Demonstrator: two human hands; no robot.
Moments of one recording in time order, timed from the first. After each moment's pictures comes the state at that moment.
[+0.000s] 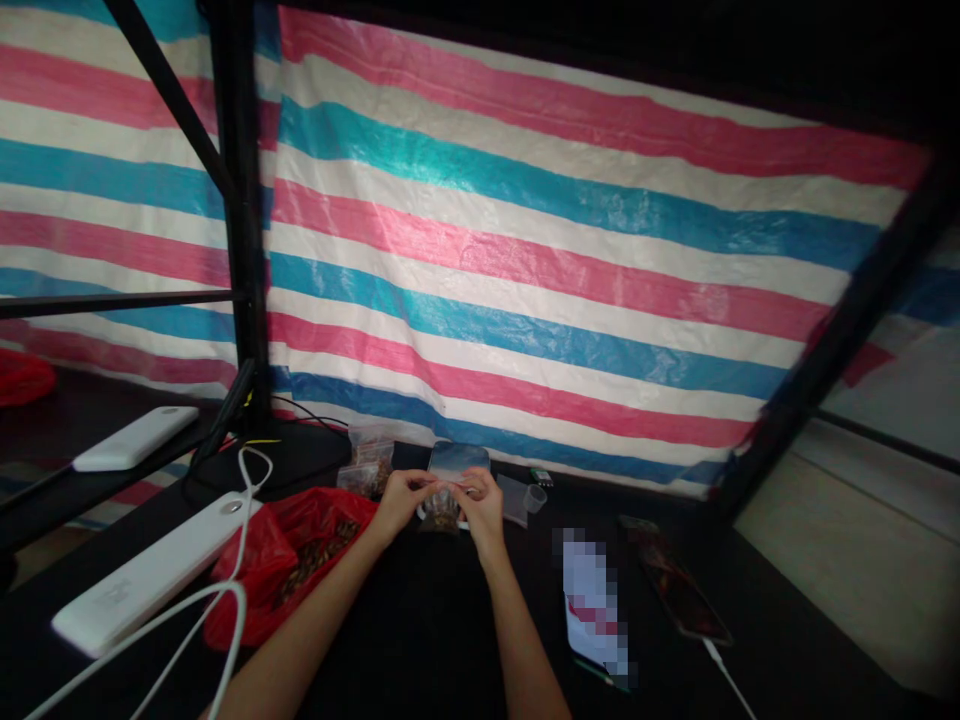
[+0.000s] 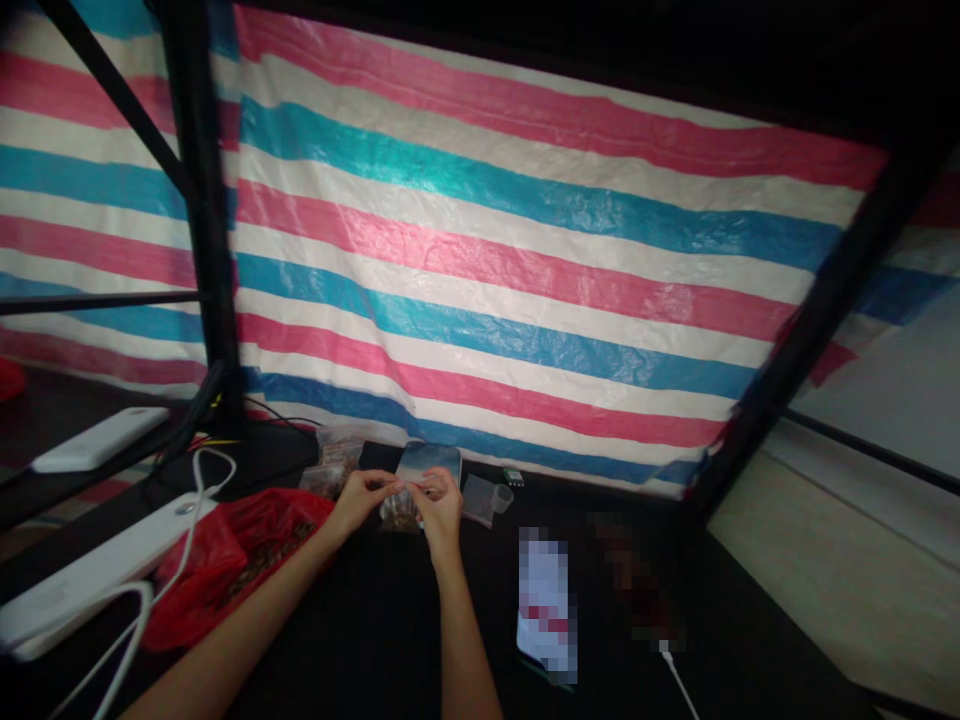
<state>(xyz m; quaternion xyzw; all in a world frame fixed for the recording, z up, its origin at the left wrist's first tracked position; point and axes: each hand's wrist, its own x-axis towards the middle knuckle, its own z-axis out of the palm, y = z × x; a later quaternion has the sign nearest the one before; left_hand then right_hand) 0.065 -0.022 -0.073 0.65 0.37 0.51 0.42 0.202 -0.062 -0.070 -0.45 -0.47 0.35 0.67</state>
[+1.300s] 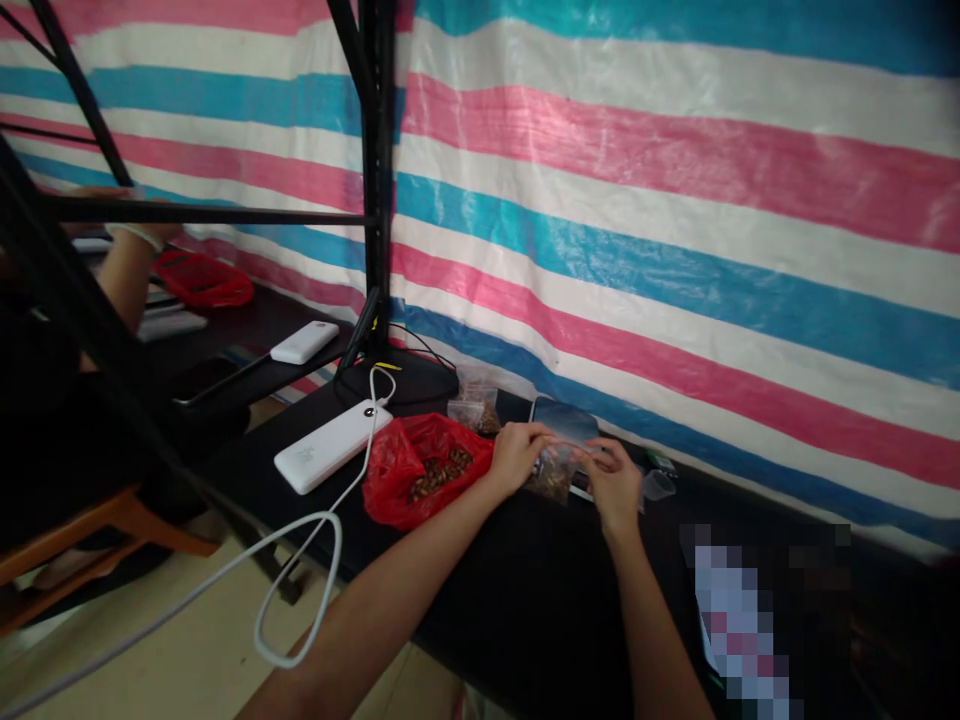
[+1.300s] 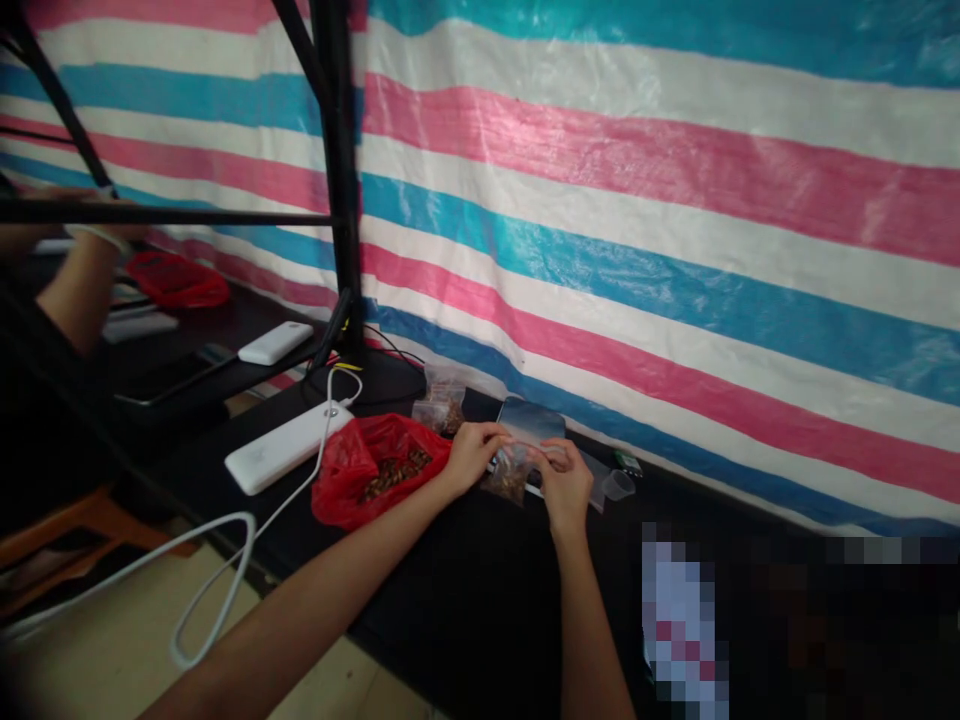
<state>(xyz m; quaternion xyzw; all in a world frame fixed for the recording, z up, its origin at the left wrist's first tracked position) 0.072 -0.037 -0.073 0.68 0.40 0.51 0.32 0.219 -0.068 -0.067 -0.56 -0.50 0.26 0.61</state>
